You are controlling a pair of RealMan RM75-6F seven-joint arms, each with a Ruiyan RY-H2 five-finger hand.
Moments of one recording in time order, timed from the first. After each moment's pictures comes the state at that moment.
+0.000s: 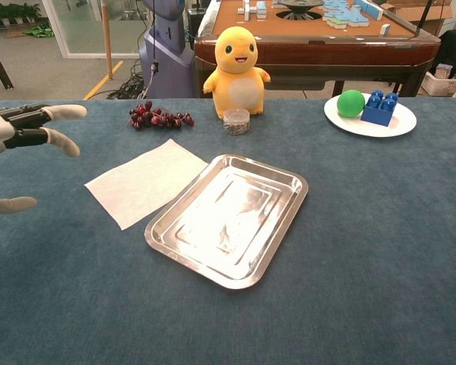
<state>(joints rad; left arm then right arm) -0.44 -1.39 -0.04 -1.35 1.76 1.28 0.16 0.09 -1.08 0.10 -1.61 -1.48 1.49 0.00</state>
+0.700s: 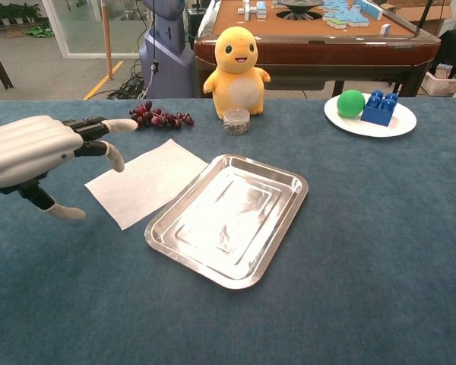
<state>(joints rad) -0.56 -1.52 -0.06 -1.26 1.69 1.17 0.19 0.09 -1.08 0.10 -1.61 -1.48 1.50 0.02</state>
